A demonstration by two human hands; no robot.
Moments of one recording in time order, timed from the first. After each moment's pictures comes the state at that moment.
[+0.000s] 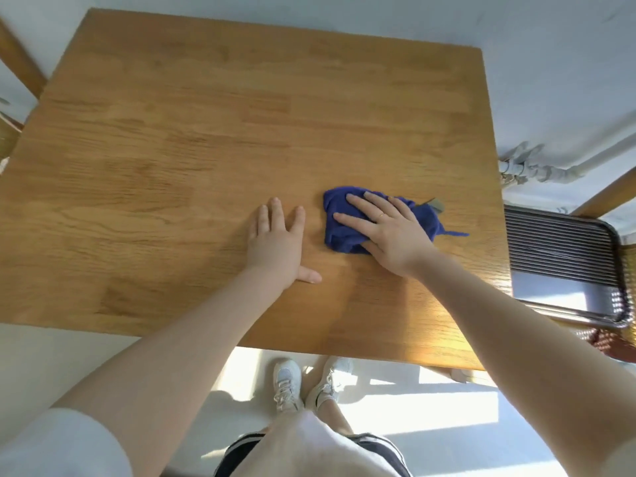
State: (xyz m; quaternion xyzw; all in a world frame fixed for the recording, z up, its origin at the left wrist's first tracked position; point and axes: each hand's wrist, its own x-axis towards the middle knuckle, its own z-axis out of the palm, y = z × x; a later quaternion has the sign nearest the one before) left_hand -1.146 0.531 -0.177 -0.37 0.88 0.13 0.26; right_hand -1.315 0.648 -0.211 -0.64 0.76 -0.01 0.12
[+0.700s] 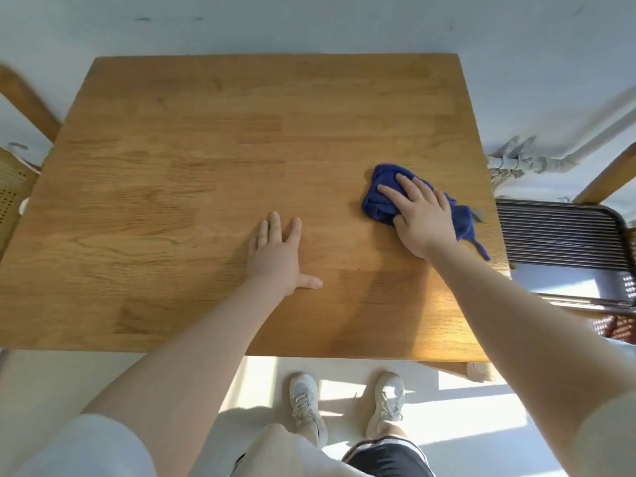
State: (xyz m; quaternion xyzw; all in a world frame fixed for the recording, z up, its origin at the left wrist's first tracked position) left_hand -1.139 0.533 -0.176 -0.38 0.88 0.16 0.25; right_hand -1.345 0.663 -0.214 -0.45 0.89 -0.06 0.10
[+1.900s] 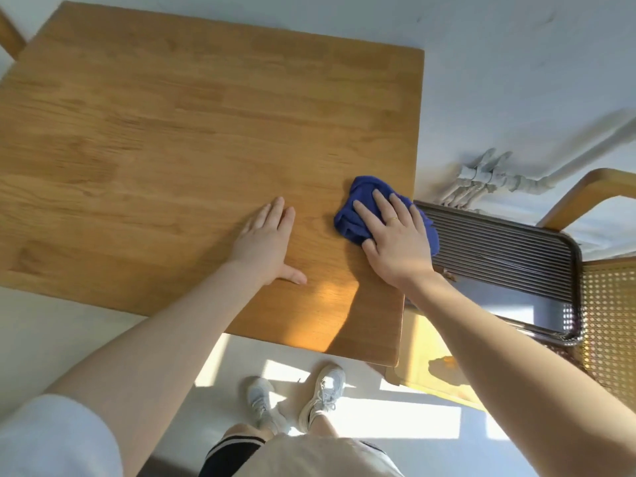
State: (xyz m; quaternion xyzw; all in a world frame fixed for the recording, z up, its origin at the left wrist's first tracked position) left_hand -1.227 0.636 -0.177 -0.34 0.90 0.13 0.23; right_hand -1.403 0.767 -0.213 -0.54 0.83 -0.03 0.10
